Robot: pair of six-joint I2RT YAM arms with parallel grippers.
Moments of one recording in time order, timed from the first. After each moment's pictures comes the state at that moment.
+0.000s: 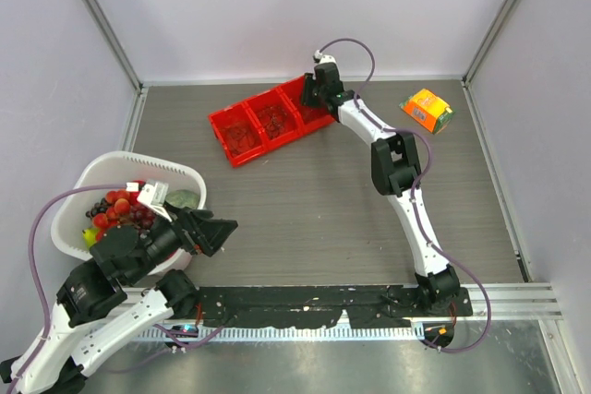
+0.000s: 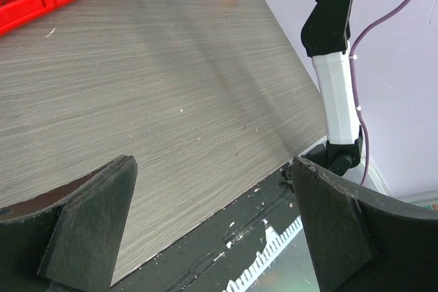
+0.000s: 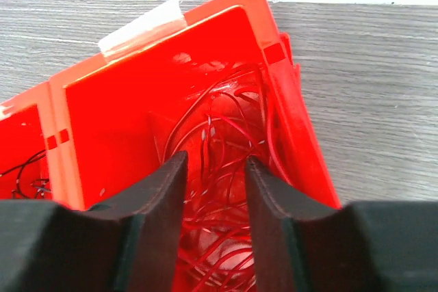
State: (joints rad) left arm -0.85 0.24 0.81 -0.73 -0.13 -0.63; right arm 0.42 2.63 2.31 -0.20 0.00 0.37
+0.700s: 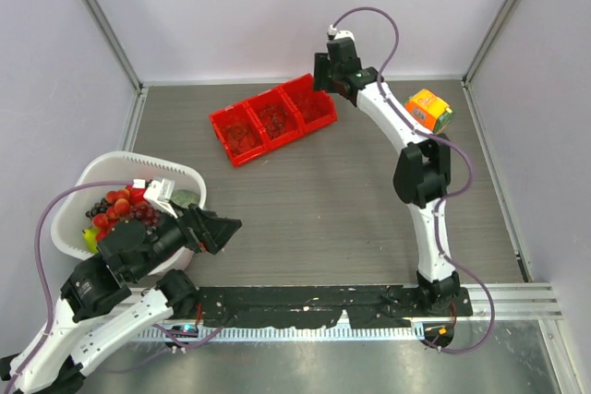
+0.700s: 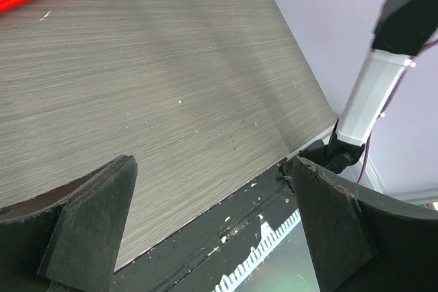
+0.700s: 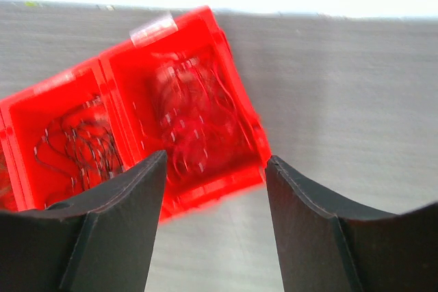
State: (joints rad) left arm -0.85 0.28 0.82 -0.74 -0.12 -0.66; right arm 0.43 2.31 2.25 -0.48 0.15 0.27
